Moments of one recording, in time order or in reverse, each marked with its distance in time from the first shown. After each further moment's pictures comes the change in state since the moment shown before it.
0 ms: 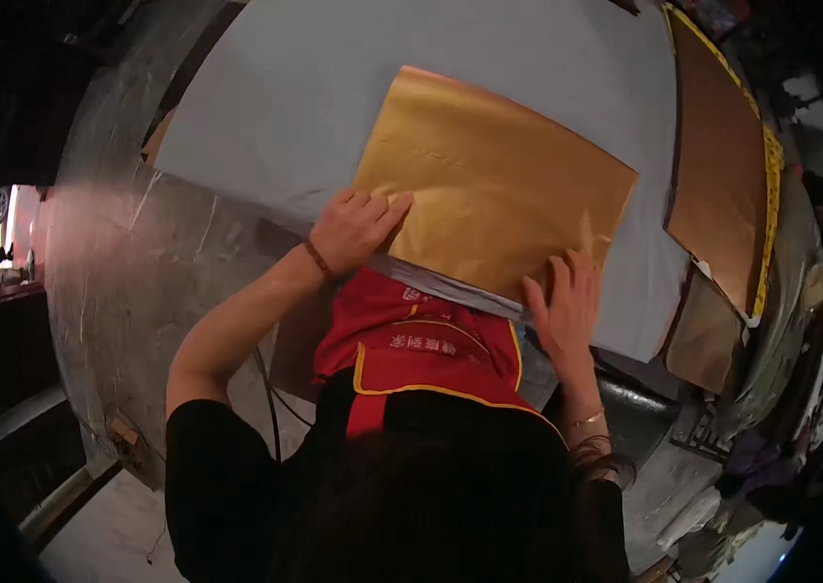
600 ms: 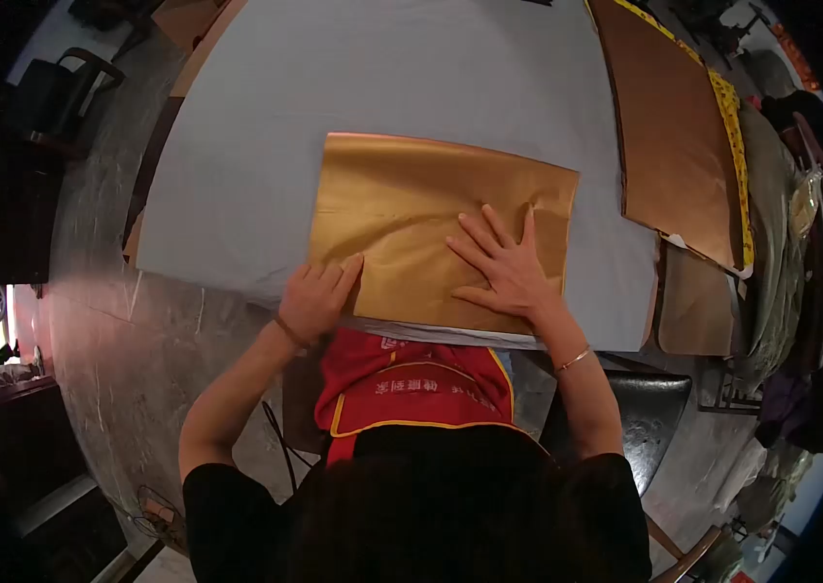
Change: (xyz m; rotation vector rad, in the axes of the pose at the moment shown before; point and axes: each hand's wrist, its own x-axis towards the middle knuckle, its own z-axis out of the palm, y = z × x) left_hand 0.004 0.001 -0.005 0.108 -0.110 0.015; right_hand 0.079 0.019 0.021 -0.042 -0.043 -0.459
